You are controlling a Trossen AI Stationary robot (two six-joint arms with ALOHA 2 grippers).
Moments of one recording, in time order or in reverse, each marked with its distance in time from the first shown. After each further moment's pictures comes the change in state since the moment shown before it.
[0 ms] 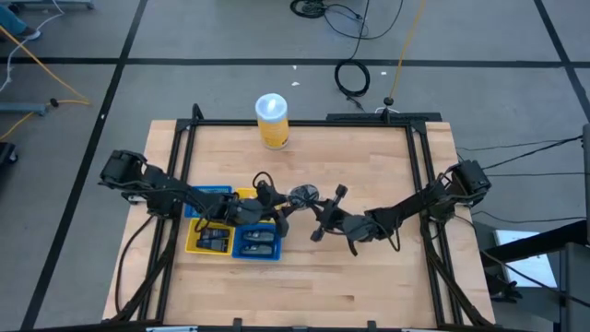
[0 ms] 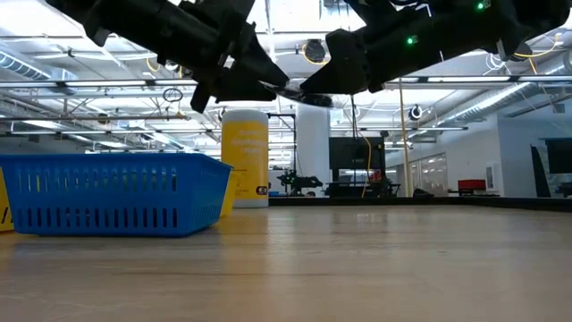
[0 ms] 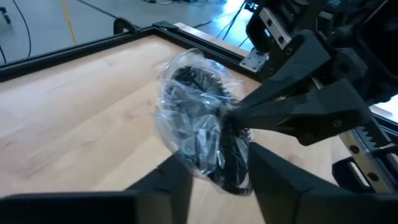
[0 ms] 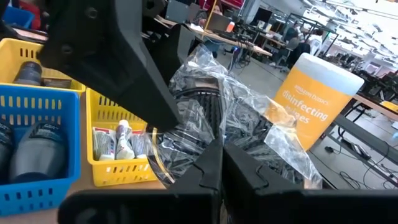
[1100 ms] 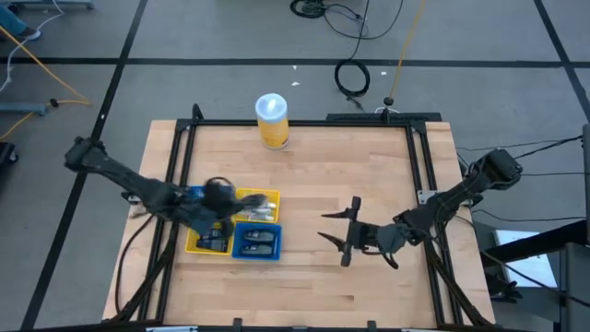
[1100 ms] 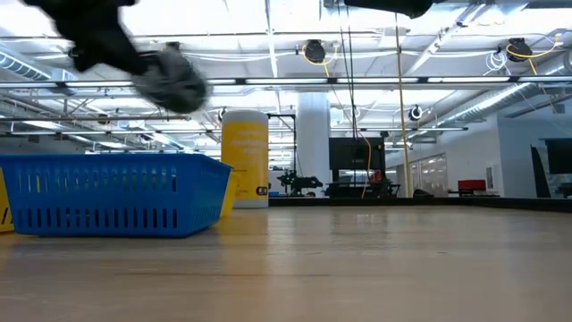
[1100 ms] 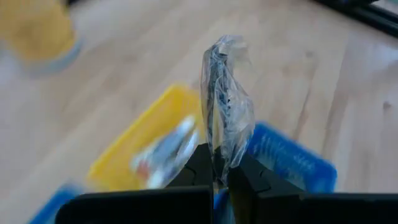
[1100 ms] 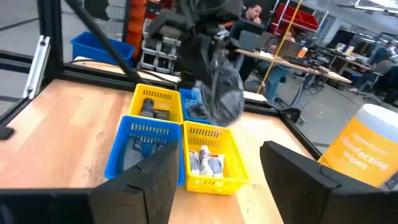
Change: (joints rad) left arm -0.218 -0.547 0.001 -1.031 -0.044 -0.326; right arm 0.197 -0.333 -0.001 -0.318 -0.131 0.044
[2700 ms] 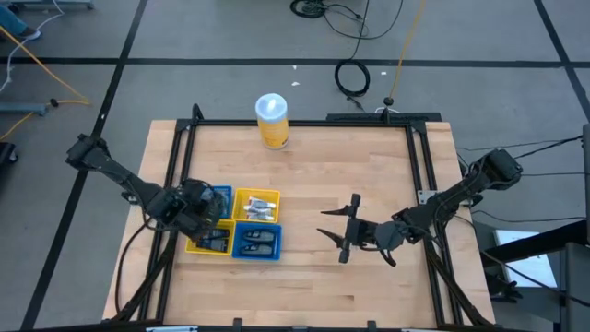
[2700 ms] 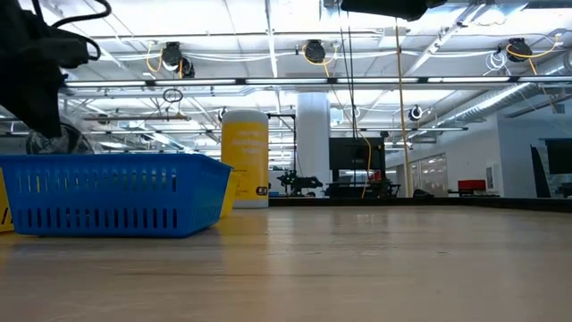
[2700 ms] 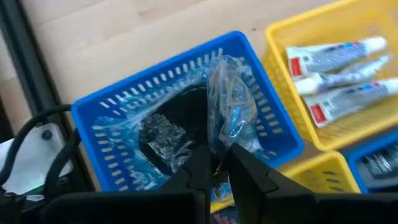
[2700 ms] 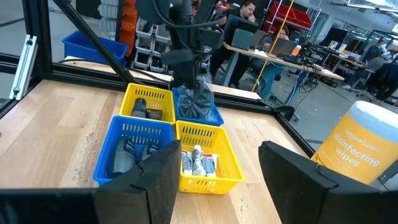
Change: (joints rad) left arm -0.084 -0.005 -0.045 -0.685 0.151 -0.882; right arm -0.018 0.002 0.000 0.002 0.002 0.000
